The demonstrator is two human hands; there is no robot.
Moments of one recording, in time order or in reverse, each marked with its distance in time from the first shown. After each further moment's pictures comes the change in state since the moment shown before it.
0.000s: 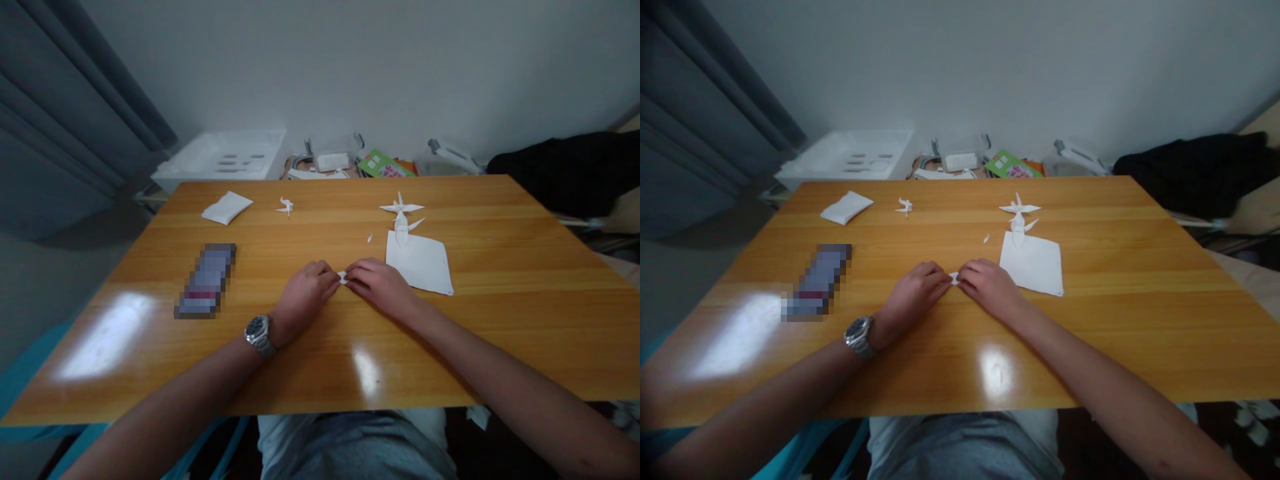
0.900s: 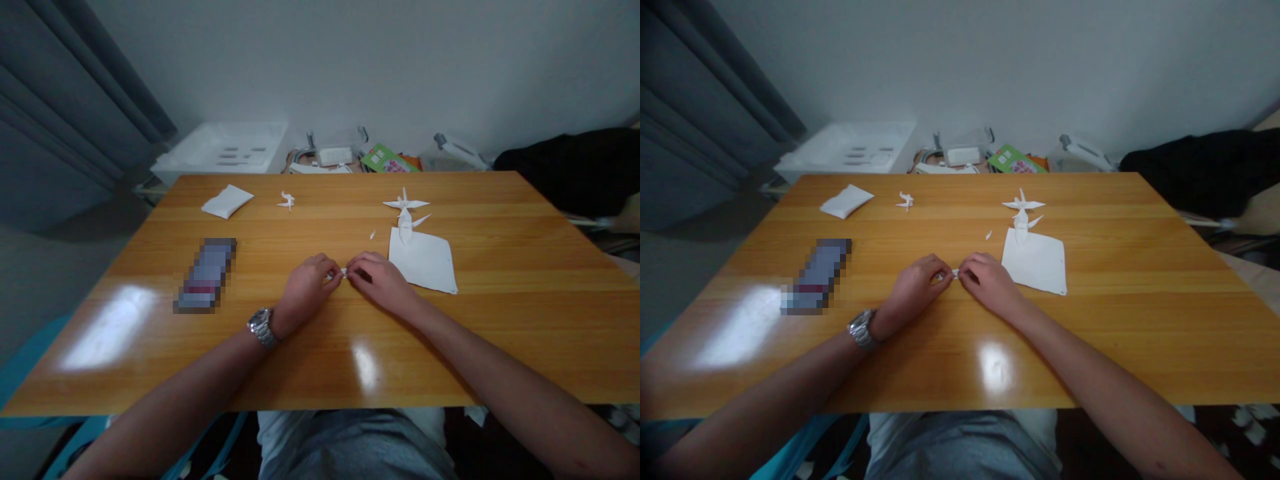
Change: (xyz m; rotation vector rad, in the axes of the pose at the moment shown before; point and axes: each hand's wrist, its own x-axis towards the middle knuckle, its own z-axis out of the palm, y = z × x) left_hand 0.007 0.001 0.005 -0.114 0.074 -0.158; right_hand 0.005 0.000 0.005 0.225 0.066 0.144
